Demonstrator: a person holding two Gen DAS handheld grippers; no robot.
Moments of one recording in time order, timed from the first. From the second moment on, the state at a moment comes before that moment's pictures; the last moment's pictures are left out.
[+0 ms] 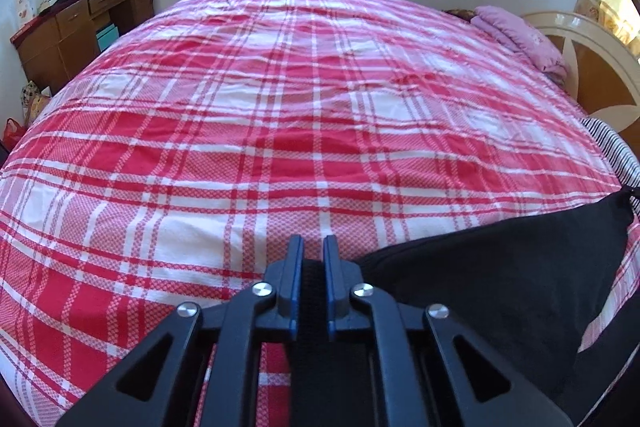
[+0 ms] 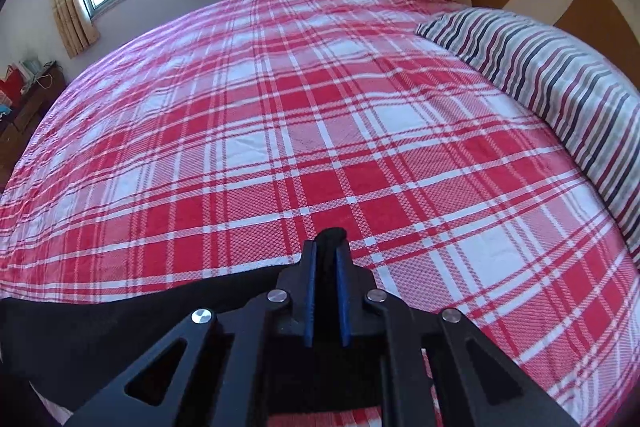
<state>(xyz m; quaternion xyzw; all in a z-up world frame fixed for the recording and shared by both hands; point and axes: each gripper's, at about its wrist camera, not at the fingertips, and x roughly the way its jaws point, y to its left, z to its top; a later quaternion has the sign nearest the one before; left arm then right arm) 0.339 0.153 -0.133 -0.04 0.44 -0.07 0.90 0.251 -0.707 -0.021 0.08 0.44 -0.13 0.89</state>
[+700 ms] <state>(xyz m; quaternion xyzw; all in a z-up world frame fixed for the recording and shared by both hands) 0.257 0.175 -0.084 -0.12 0.32 -0.13 0.93 0.098 -0.691 0.043 0.10 0.29 -0.08 0.95</state>
